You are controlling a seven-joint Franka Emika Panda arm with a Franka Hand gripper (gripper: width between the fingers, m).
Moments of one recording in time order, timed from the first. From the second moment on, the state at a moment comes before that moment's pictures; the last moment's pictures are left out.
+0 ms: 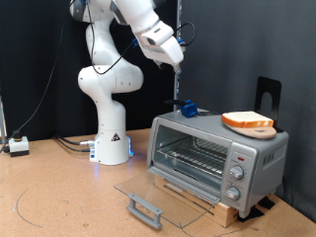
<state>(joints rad) 0.03 -0.93 -0.01 -2.69 0.59 1.72 -0.92</state>
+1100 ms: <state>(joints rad) 0.04 -0.95 0.22 -2.86 0.66 1.96 -0.90</state>
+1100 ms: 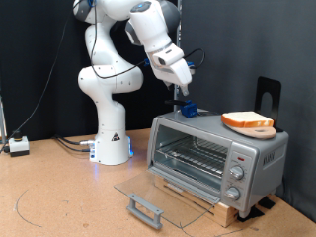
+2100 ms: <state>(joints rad) 0.04 -0.83 0.43 -2.89 0.78 2.11 -0.88</state>
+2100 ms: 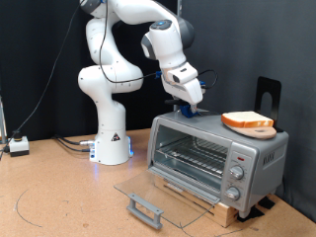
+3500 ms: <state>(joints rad) 0.04 -0.81 0.51 -2.89 0.90 2.22 -0.86</state>
